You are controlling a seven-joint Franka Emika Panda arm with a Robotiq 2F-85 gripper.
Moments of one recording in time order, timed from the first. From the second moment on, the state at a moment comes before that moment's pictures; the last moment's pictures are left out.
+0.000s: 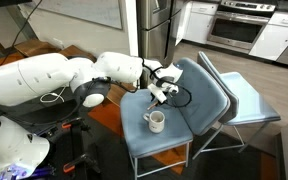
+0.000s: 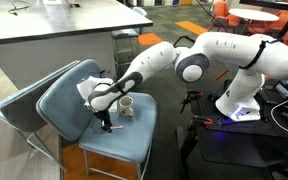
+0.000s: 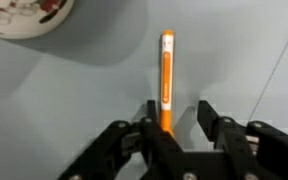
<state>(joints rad) 0.04 1.48 0.14 -0.73 0.03 1.93 -0.23</state>
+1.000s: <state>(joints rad) -0.02 1.45 0.17 -0.71 0.03 2.05 -0.39</state>
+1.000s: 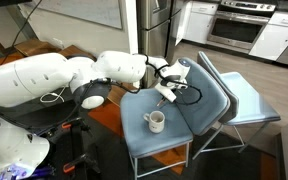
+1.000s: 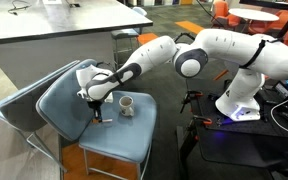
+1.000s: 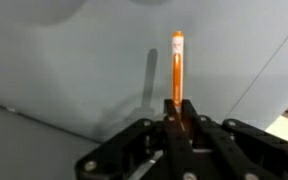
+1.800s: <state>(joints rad) -0.21 1.23 0.28 -1.06 0.03 2.27 -0.76</state>
